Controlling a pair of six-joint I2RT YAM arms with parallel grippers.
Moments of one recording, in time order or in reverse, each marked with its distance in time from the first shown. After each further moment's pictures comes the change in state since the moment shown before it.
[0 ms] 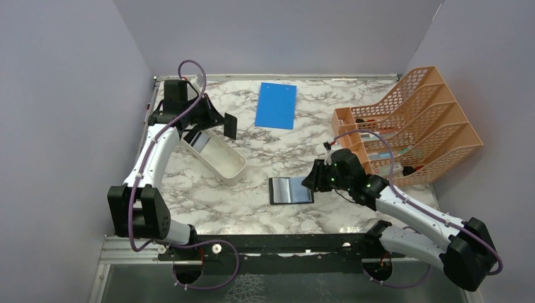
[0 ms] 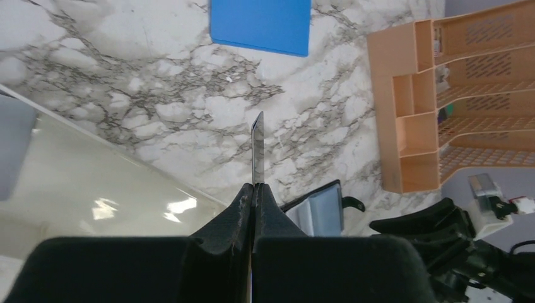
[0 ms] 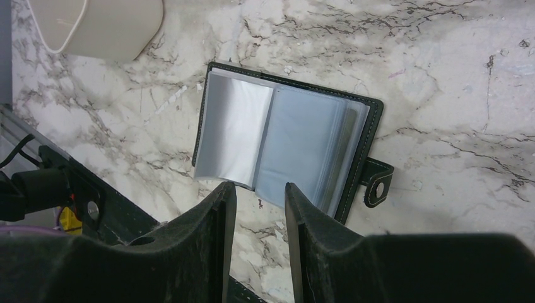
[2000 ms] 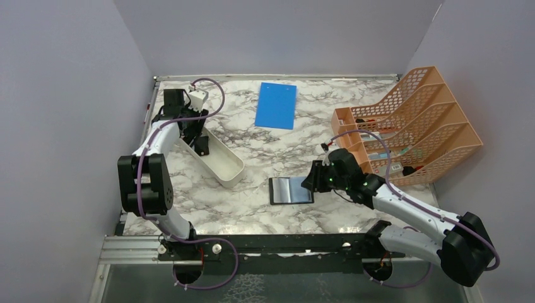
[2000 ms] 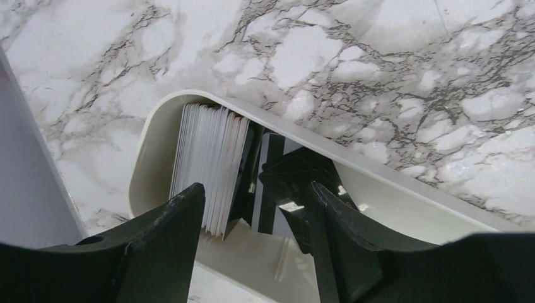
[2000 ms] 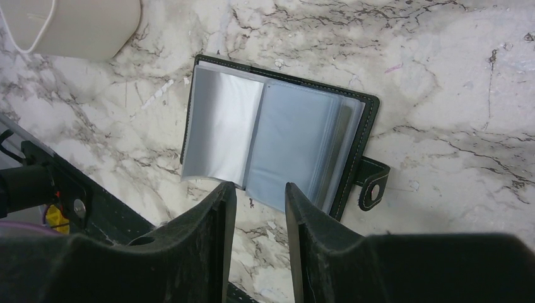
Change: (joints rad) left arm 0.111 0.216 -0.085 0.192 -0.371 0.882; right arm 0.000 0.046 0.000 0.008 -0.005 -0.016
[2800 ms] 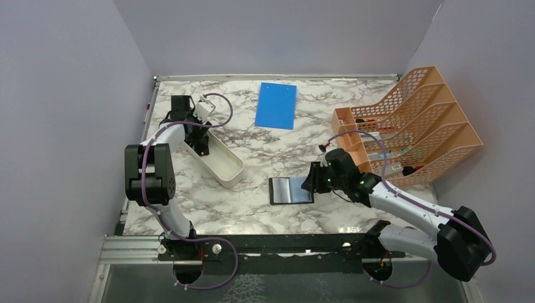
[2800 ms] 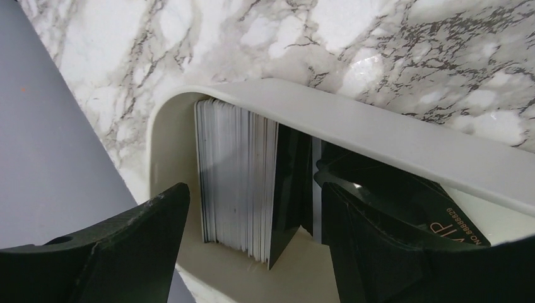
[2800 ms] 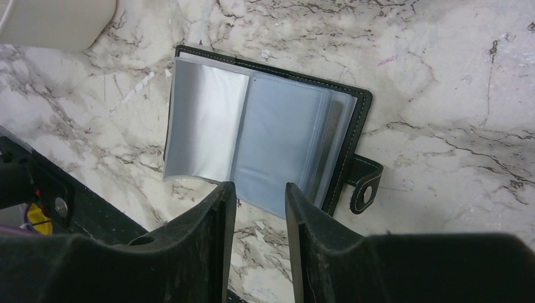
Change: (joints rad) left arm -0.022 0.082 -0.055 0.124 -0.178 0.303; right arm 0.000 0.047 0.000 0.002 0.000 -0.021
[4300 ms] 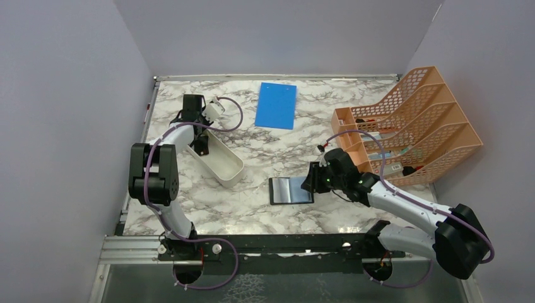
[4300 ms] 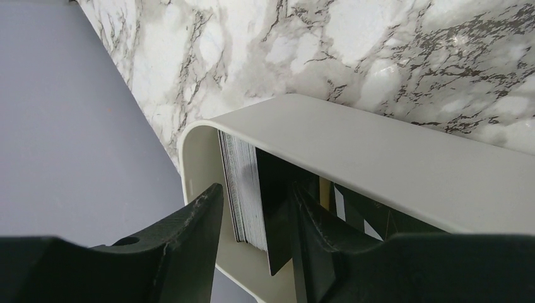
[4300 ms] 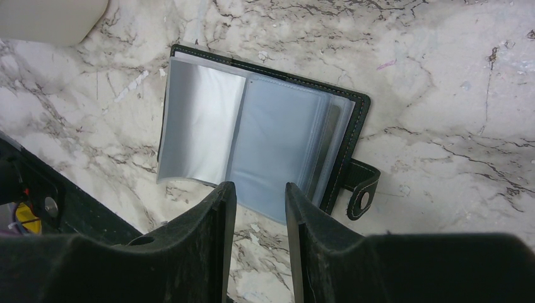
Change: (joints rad) left arm -0.093 0.027 -0.002 0.057 -0.206 0.147; right arm 0.000 0.024 0.000 0.014 0.000 -0.024
